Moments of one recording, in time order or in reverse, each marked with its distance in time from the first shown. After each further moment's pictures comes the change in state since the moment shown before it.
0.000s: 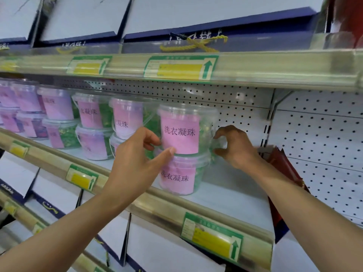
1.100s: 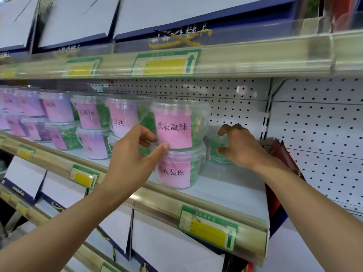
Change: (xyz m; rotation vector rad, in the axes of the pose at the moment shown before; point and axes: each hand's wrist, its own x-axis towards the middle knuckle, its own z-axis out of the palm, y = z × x) left_hand 0.000 -0.004 0.002 0.024 0.010 0.044; right_hand -0.017 0.008 -0.010 -0.087 -0.026 0.005
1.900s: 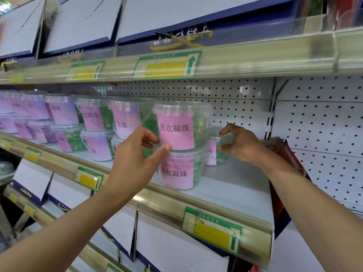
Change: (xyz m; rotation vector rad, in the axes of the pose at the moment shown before) left_hand 0.000 -0.001 0.000 -0.014 -0.002 -0.002; right_hand 0.013 0.005 0.002 0.319 -0.111 0.153
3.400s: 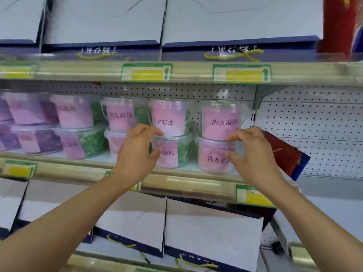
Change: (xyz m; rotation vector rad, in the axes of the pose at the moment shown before) left_hand 0.042 -0.107 -0.080 0.109 -0.227 0.288; right_hand -0.117 -0.131 0.068 -0.240 0.512 0.019
